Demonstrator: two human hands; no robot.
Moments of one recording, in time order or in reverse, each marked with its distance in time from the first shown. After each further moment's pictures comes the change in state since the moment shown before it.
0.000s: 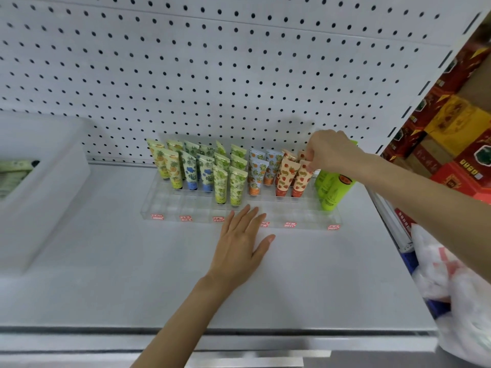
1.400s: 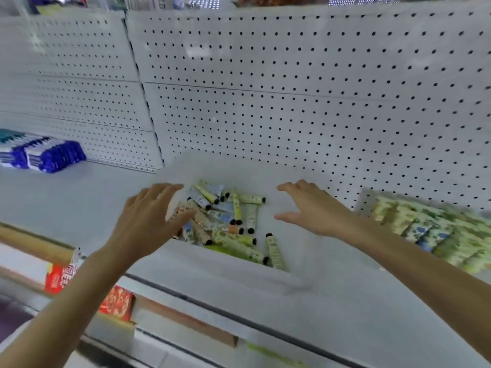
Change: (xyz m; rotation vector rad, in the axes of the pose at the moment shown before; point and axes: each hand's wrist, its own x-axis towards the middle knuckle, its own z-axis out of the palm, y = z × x) left_hand -0.205 -0.331 -0.447 0.485 0.161 -0.474; right_hand 0.007 -0.478 -0.073 0.310 -0.012 -0.441
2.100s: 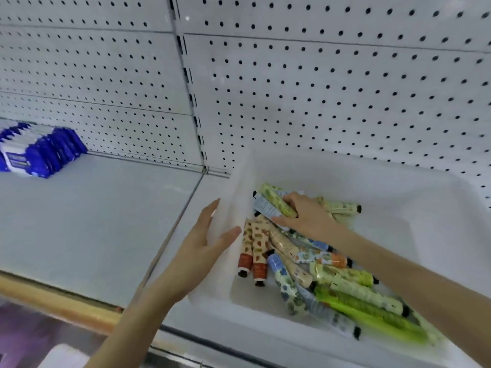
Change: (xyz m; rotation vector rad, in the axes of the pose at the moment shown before) left_hand 0.083 -0.153 0.064 -1.018 -0.399 -0.308; right_hand 0.227 -0.103 0.141 0.361 -0.090 0.230
